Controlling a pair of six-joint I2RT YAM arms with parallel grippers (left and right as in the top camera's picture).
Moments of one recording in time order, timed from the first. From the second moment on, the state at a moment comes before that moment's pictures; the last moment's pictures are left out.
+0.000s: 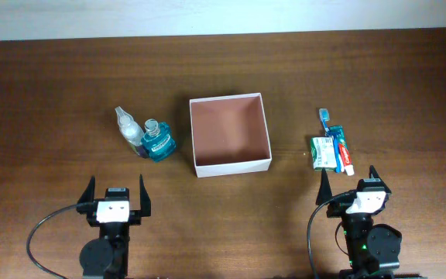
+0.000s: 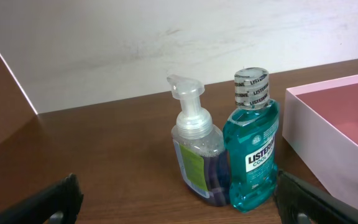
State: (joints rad) left arm -0.06 0.02 0.02 -0.07 -0.13 0.18; right arm 0.04 0.01 0.01 -0.07 0.05 -0.03
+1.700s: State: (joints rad) left arm -0.06 0.01 0.01 -0.07 -0.12 0.18; right arm 0.04 1.63 1.53 -1.34 0.00 0.06
